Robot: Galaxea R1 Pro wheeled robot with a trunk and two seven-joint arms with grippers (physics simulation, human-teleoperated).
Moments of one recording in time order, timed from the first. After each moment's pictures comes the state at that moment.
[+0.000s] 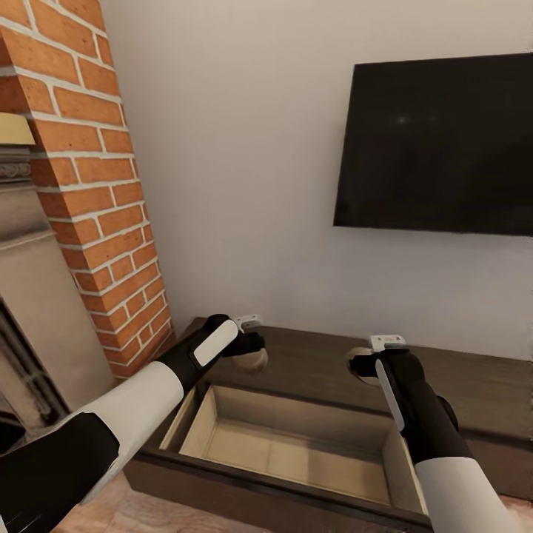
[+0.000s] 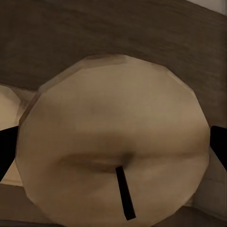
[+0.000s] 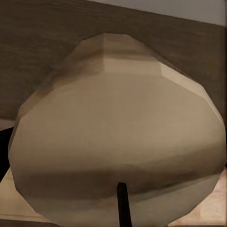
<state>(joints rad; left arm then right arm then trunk) -1.07 -0.09 -0.72 -0.63 1.19 0.67 0.54 -0.62 -0.02 -0.02 -1.26 0.07 1.01 -0.08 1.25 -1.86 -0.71</state>
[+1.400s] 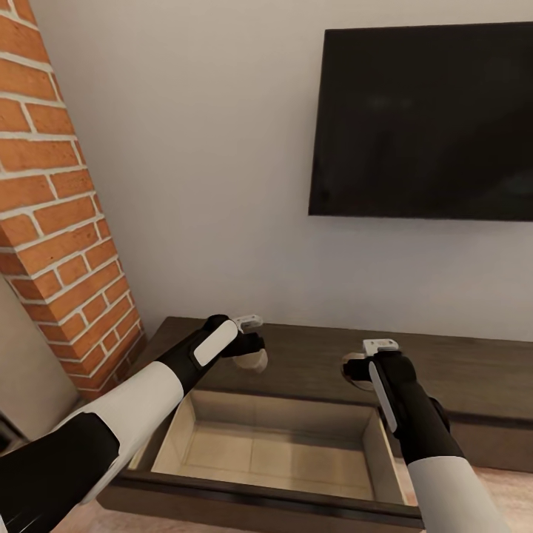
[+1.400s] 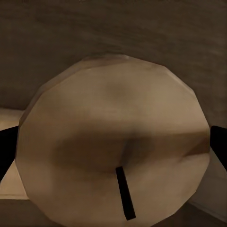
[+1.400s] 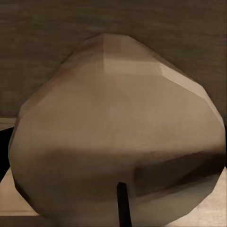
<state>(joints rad) -1.07 -0.09 -0.72 -0.62 1.19 0.67 0.54 -0.62 0.01 -0.02 -1.22 0.07 1.01 -0.08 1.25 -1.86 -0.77</state>
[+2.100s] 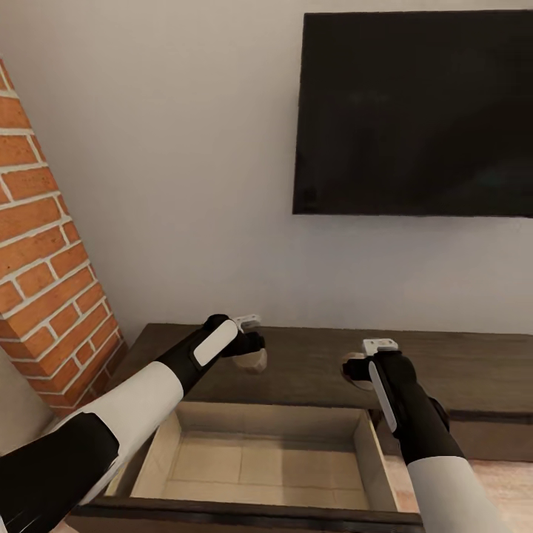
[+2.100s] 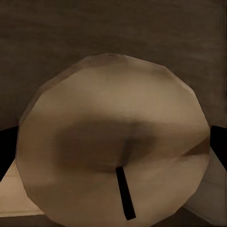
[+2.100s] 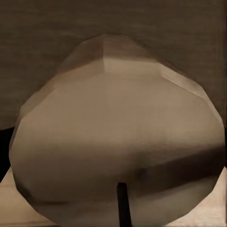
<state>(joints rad) -1.07 -0.09 -0.72 -0.63 1.19 0.67 0.54 -0.62 0.01 -0.02 -1.22 0.07 1.01 -0.08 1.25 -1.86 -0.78</state>
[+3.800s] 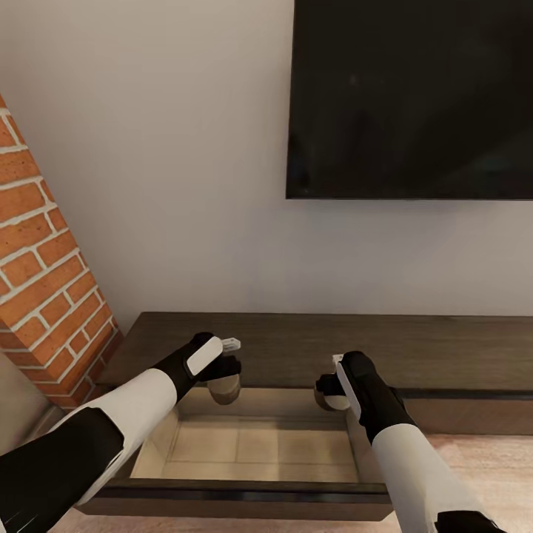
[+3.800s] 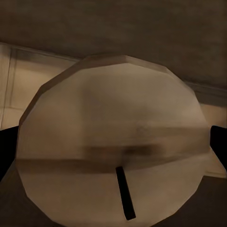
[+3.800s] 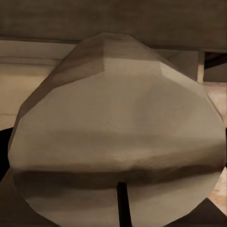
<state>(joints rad) -1.07 -0.08 -0.72 -0.37 1.19 0.66 0.54 -0.75 0.11 -0.02 -0.82 0.08 0.99 -0.08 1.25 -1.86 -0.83</state>
